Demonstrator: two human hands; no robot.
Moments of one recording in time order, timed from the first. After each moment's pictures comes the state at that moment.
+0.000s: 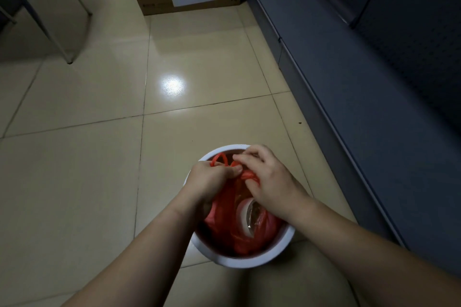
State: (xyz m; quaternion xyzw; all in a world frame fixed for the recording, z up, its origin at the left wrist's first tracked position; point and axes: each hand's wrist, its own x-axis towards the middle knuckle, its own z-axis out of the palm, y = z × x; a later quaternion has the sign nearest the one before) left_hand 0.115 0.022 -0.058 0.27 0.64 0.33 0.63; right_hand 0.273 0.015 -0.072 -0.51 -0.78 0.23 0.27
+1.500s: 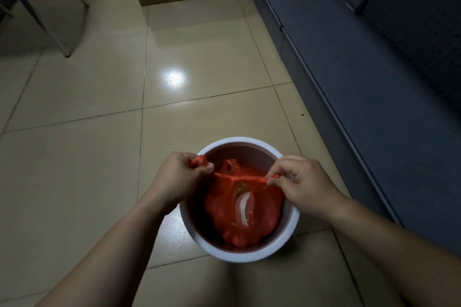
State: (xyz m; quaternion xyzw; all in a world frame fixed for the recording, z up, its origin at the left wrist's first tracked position) left_hand 0.063 0.024 -0.062 0.51 0.70 0.23 0.44; right_hand 0.325 0.005 -0.069 -0.53 -0.73 0.31 0.28
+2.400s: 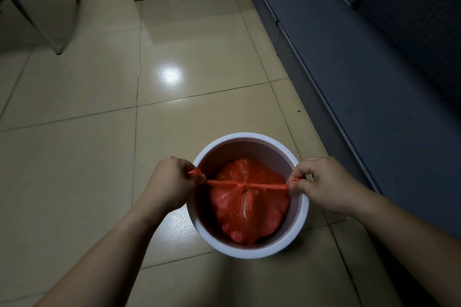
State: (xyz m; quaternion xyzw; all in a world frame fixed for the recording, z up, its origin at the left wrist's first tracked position) left_hand 0.066 0.018 -0.062 0.61 0.72 0.11 0.30; right_hand 0.365 0.004 -0.059 -0.63 -0.68 0.37 0.11
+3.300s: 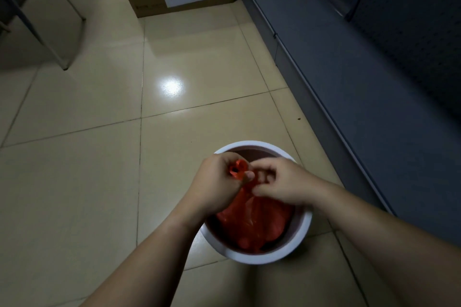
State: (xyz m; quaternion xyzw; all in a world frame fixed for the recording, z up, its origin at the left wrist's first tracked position) left_hand 0.122 0.020 -0.044 0.67 0.60 0.23 0.37; right_hand 0.303 0.027 -0.060 -0.54 -0.68 0.47 0.14
